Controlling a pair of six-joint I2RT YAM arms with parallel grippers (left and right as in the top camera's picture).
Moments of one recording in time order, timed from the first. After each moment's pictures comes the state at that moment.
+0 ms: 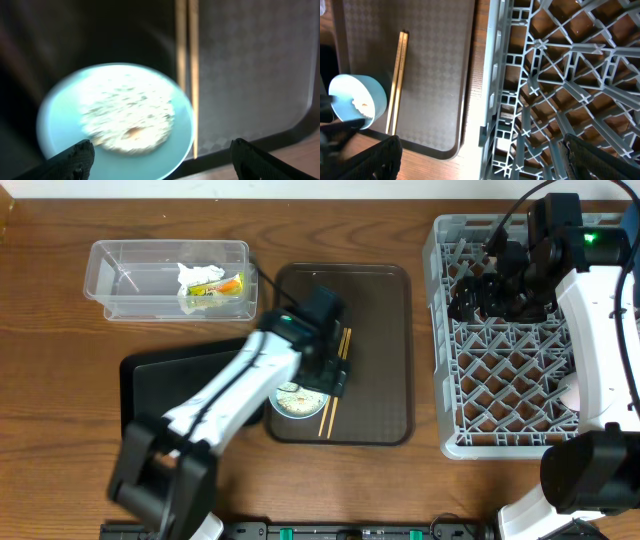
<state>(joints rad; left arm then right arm) -0.57 1.74 1.27 -0.97 0.10 -0.29 0.00 1.79 1.78 -1.38 -0.28 -0.04</state>
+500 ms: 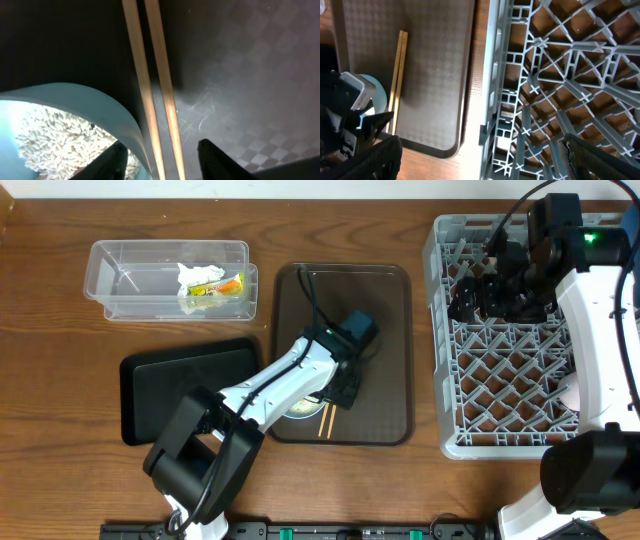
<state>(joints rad) -0.69 1.88 1.27 -0.90 0.02 -0.33 0.00 1.79 1.78 -1.38 -0.28 -0.04</state>
